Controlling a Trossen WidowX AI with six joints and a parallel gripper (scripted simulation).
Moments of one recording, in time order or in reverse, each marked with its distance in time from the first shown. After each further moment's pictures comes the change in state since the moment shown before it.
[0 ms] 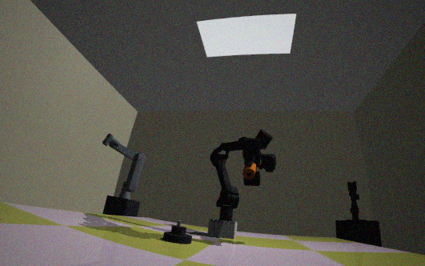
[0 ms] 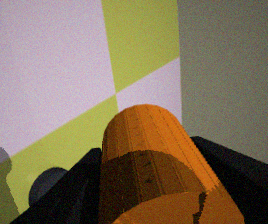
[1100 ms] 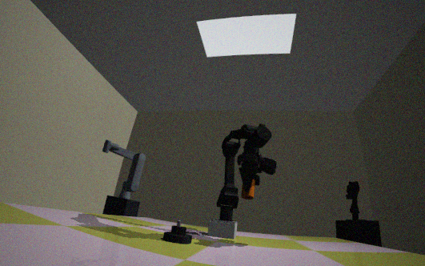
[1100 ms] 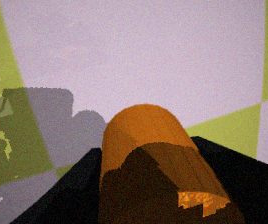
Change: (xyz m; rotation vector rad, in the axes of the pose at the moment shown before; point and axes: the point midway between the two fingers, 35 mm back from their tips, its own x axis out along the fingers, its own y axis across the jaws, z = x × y) arm 0.056 0.034 -0.001 0.004 0.009 0.636
